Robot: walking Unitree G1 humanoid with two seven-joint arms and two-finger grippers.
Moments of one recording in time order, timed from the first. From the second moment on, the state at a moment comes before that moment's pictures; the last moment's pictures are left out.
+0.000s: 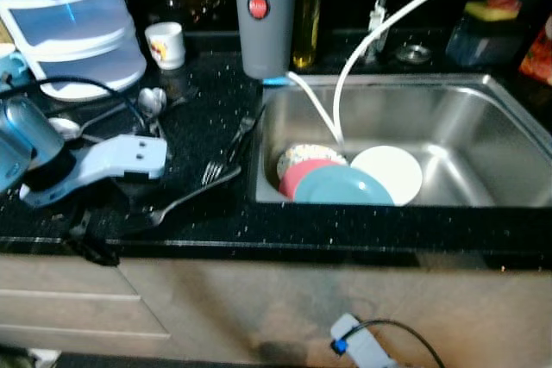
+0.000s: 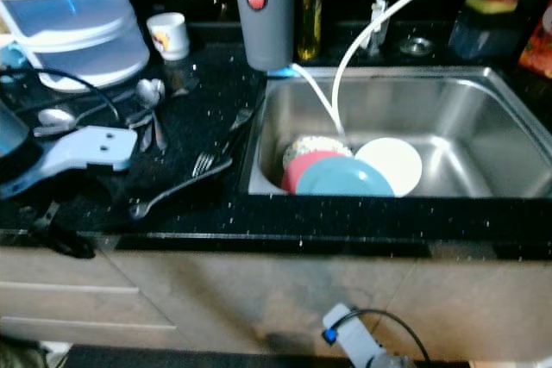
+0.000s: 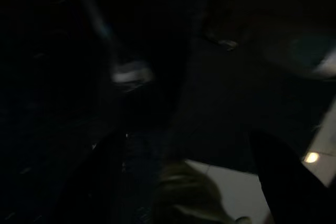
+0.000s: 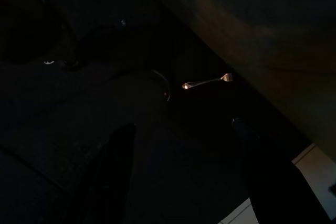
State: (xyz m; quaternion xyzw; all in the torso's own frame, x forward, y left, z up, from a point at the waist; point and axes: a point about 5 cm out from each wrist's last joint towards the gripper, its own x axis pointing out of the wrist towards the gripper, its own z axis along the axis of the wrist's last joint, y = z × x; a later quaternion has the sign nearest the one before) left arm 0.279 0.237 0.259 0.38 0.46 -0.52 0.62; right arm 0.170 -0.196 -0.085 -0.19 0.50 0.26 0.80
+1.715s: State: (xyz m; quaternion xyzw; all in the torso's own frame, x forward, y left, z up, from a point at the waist) left arm 0.317 0.220 0.226 0.36 0.43 -0.48 0.67; right arm 0.168 -0.197 -0.086 -0.18 0.50 0.25 0.81
